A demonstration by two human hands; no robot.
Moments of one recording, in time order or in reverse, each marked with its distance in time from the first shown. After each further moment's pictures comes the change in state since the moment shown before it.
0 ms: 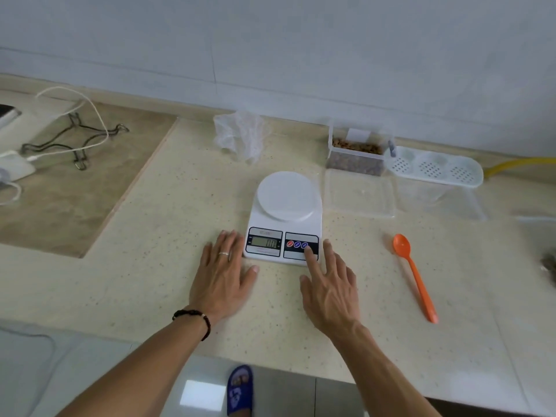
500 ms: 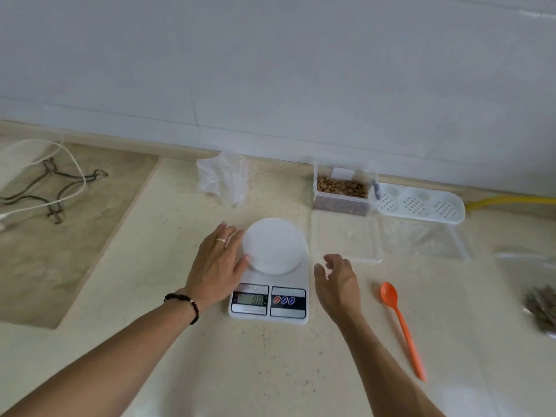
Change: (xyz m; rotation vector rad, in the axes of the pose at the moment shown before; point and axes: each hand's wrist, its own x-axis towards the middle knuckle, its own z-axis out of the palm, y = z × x) left_hand 0.124 0.004 -0.062 -0.034 -0.008 0.134; right_hand 0.101 0.022 -0.064 0.585 0.037 0.437
